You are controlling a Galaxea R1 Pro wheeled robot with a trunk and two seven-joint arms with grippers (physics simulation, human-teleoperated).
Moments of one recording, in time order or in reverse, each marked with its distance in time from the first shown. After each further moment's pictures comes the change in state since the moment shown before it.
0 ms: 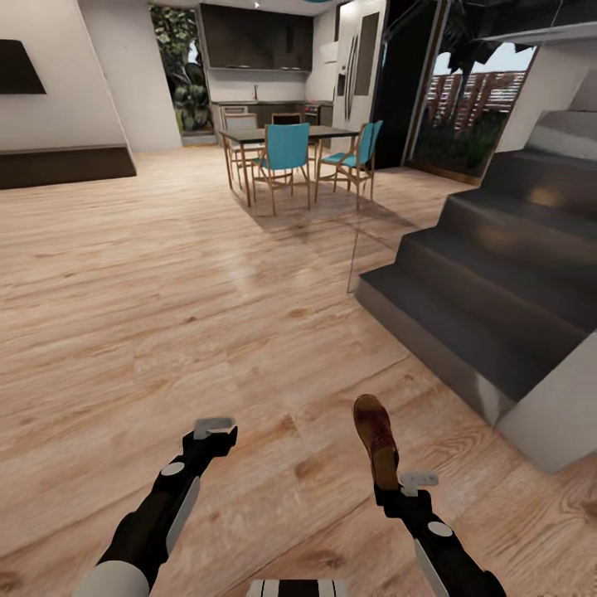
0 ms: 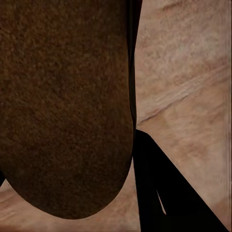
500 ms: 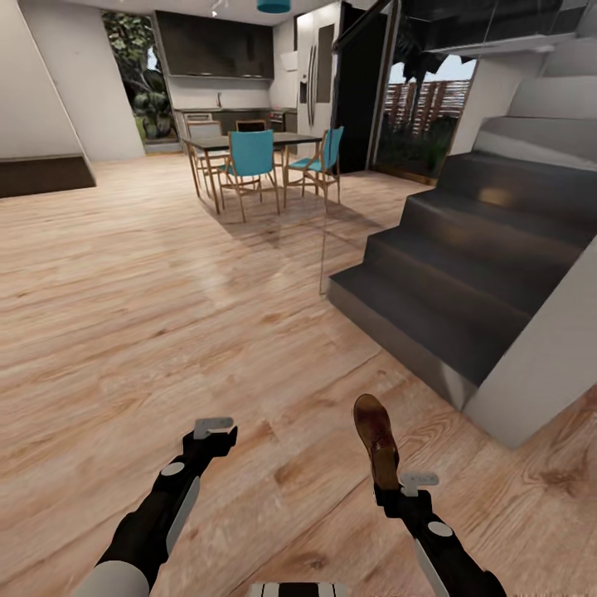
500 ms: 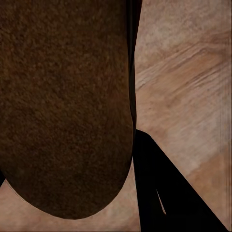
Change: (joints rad) left arm 0.000 0.000 0.000 -0.001 0.000 0.000 0.000; right arm 0.000 -0.001 0.000 0.000 0.000 0.000 0.000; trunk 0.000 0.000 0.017
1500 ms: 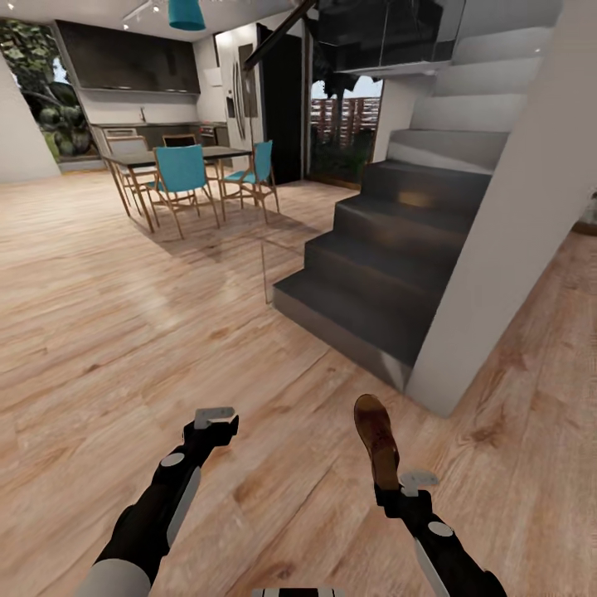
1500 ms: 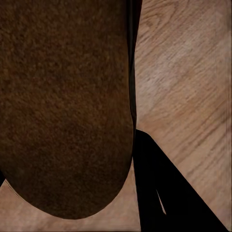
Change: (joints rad) left arm 0.003 -0.009 -0.001 -0.090 0.003 0.042 0.000; right arm 0.000 0.000 -0.001 0.000 0.000 0.001 0.000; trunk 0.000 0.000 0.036
